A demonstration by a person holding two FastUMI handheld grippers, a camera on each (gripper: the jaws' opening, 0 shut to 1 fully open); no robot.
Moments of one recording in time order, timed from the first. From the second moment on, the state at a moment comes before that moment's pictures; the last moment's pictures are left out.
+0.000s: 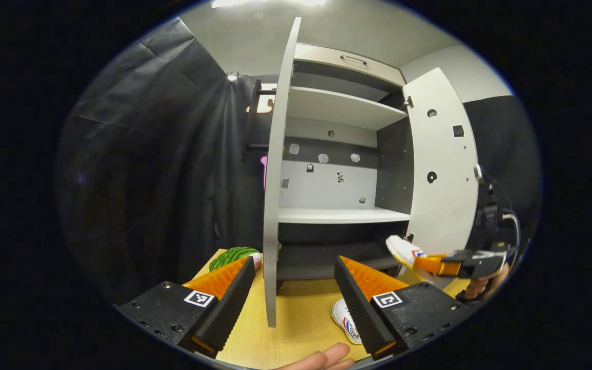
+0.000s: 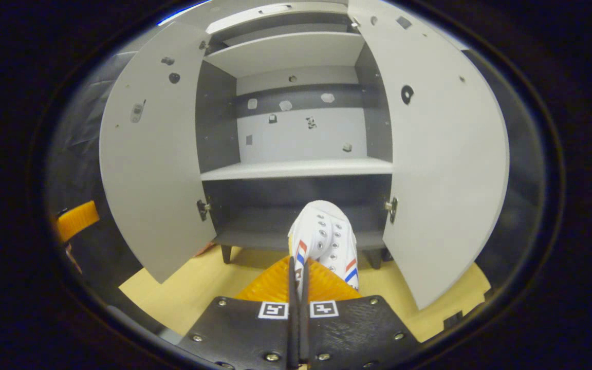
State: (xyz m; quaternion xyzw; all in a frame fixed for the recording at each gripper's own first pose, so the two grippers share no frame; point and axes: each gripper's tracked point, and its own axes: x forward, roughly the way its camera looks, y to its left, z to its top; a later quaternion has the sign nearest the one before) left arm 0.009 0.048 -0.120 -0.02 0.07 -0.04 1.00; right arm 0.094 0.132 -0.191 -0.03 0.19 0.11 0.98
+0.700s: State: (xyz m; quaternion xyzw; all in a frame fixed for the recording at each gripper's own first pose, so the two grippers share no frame) left arm 0.009 0.035 -0.125 -0.02 0.06 -0.05 1.00; right arm 0.257 0.156 -0.058 -0.09 0.16 0.08 0.98
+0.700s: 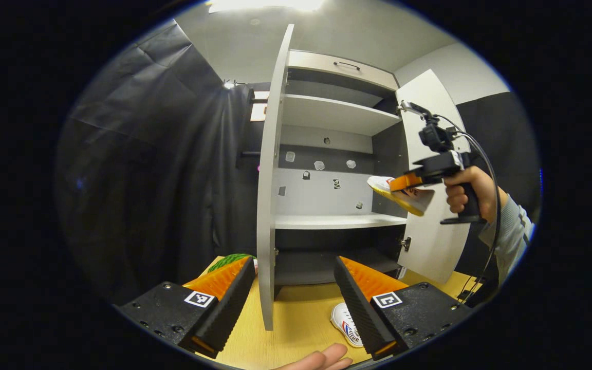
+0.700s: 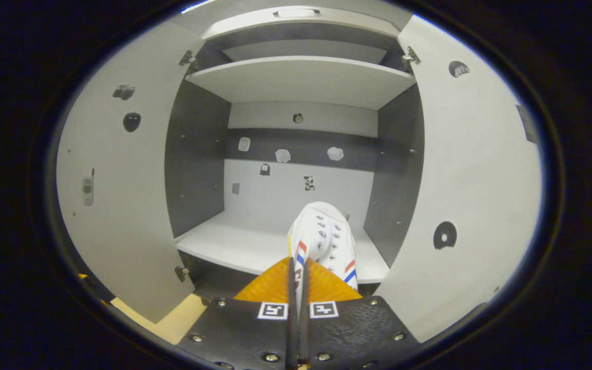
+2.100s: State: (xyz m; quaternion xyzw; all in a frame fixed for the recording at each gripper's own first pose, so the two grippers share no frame) left arm 0.028 0.035 -0.120 -0.02 0.05 -0.06 1.00; right arm 0.455 0.108 -0.126 -0.04 0.22 0.01 0.98
